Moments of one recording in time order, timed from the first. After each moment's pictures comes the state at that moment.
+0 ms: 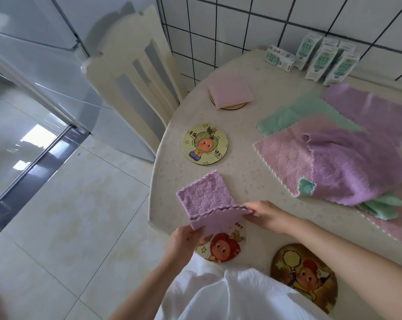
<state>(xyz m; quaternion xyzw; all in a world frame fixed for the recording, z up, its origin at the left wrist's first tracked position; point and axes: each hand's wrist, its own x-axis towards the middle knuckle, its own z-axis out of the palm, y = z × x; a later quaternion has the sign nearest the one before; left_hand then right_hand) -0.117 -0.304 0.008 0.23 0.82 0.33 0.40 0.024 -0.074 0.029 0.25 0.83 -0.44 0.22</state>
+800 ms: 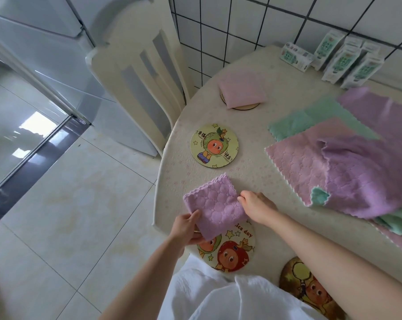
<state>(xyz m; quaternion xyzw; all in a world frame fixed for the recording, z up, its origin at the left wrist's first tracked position) -0.158 -0.266 0.019 -0.11 0.70 0.44 0.55 -0.045 -0.081 0.013 0.40 0.84 -0.28 0.24</state>
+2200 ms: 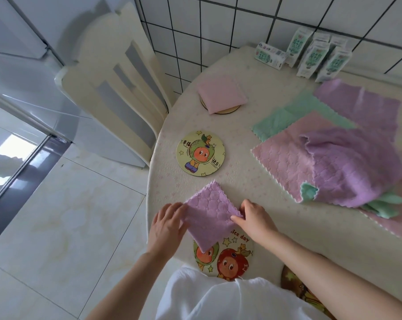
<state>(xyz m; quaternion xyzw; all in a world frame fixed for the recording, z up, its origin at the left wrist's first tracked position) -0.211 -0.282 -0.014 0.52 0.83 0.11 0.15 -0.024 -0.104 0.014 0.46 0.83 -0.29 0.14</state>
